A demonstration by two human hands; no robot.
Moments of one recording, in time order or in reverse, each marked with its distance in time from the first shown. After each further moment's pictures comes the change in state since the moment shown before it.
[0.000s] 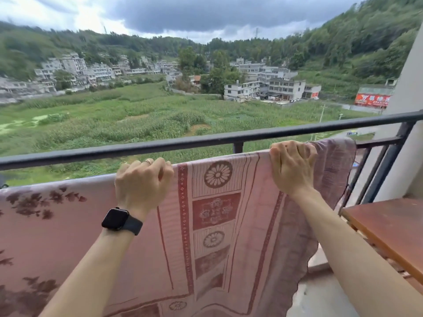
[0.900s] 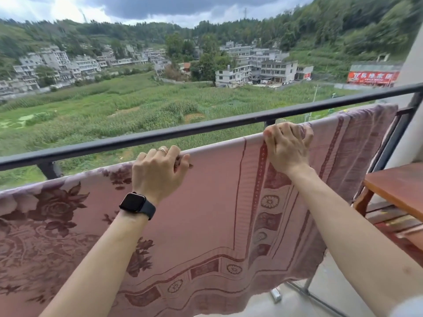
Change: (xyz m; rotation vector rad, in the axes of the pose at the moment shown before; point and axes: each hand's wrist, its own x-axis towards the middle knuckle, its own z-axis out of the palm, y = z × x) left_hand 0.001 0.057 -0.010 0.047 -0.039 0.205; right_hand 0.007 0.029 -0.036 -0.039 -0.105 0.029
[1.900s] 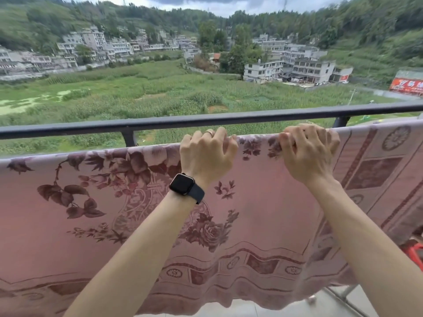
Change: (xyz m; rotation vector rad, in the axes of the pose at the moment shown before) left_hand 0.065 0.092 0.029 -0.079 0.072 -0.143; right_hand 0.034 0.028 0.029 0.012 0.111 -0.137
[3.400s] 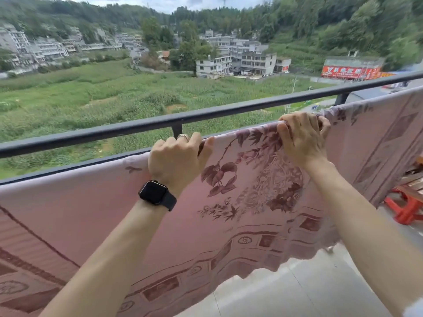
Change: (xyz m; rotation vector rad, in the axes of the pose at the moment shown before) left_hand 0.035 -0.022 0.130 0.036 0.143 0.240; right_hand 0.025 0.086 0.092 -0.099 -0.030 0.149
